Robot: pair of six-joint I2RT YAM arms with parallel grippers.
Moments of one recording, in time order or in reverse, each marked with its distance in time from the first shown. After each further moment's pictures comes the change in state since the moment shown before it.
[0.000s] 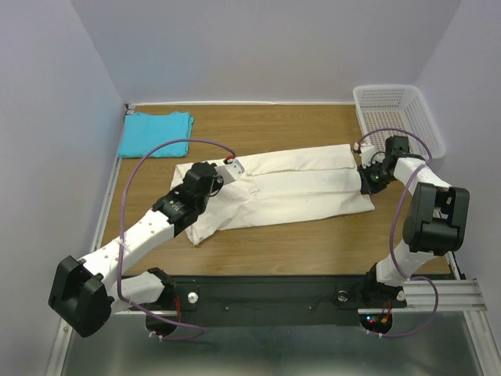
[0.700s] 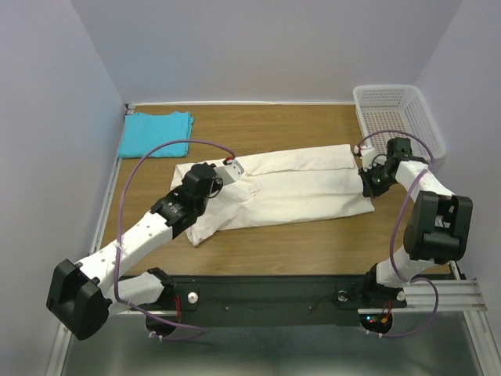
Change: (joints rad) left arm -0.018 -0.030 -0.001 -0.024 -0.025 0.001; right arm 0.000 -0.066 -0.021 -0.049 0.014 -0.046
